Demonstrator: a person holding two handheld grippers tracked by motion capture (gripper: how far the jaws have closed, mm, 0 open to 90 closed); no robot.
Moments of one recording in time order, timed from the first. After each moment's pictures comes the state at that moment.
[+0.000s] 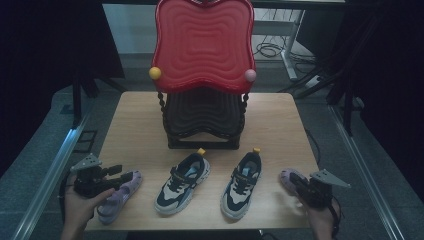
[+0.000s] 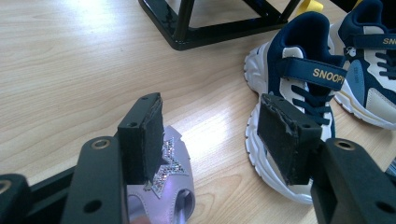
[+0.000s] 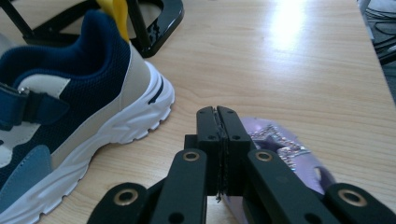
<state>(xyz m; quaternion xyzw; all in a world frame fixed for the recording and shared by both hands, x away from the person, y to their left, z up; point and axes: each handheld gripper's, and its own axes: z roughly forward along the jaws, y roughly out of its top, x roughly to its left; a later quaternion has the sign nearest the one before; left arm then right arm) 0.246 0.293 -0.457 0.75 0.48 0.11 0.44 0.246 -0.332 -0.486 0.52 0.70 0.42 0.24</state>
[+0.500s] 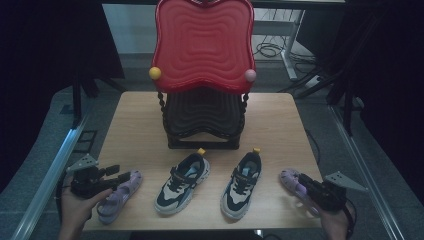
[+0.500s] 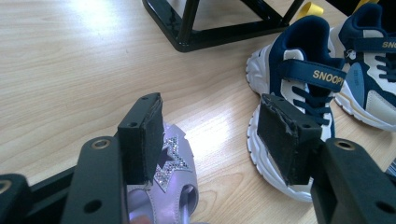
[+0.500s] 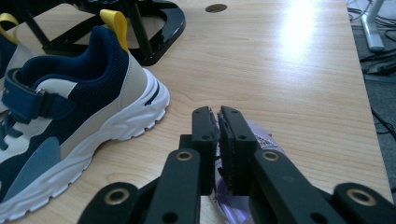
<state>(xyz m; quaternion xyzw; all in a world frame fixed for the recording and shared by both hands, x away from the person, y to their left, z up) 0.241 0.297 -0.454 0.74 0.48 0.11 0.45 0.236 -0.360 -0.478 0.51 0.70 0.45 0.23</state>
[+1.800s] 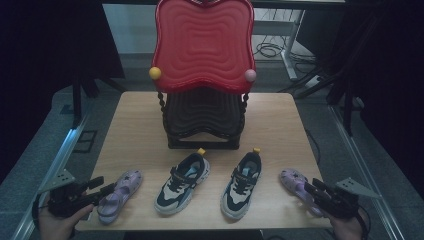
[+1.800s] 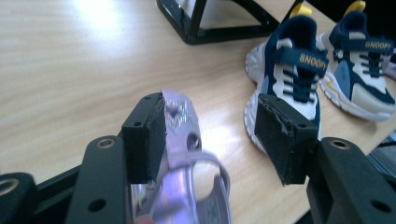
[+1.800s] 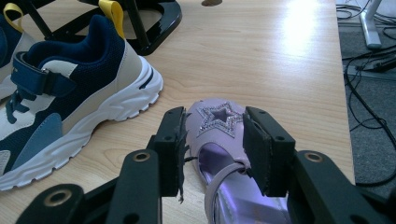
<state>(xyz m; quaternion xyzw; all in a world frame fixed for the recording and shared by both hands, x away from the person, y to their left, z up) 0.191 0.327 -0.456 0.72 0.50 0.13 0.46 0.218 -0.382 -0.475 0.51 0.71 0.44 0.23</state>
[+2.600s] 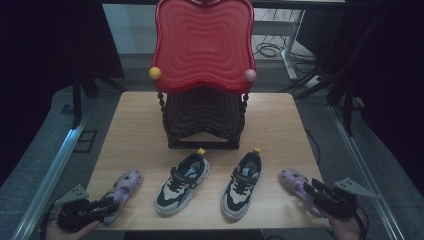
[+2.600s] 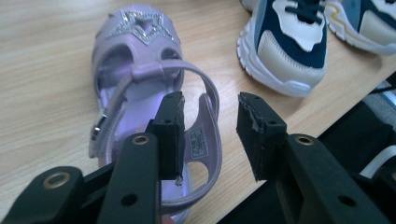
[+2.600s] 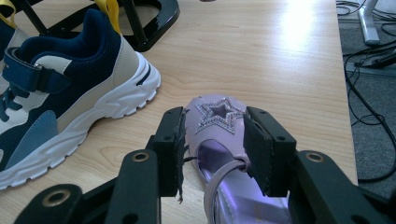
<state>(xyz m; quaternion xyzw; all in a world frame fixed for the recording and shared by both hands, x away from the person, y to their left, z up) 0.178 0.316 -0.493 0.77 0.49 0.07 0.41 0.219 -0.380 -0.478 0.51 0.71 0.44 0.22</state>
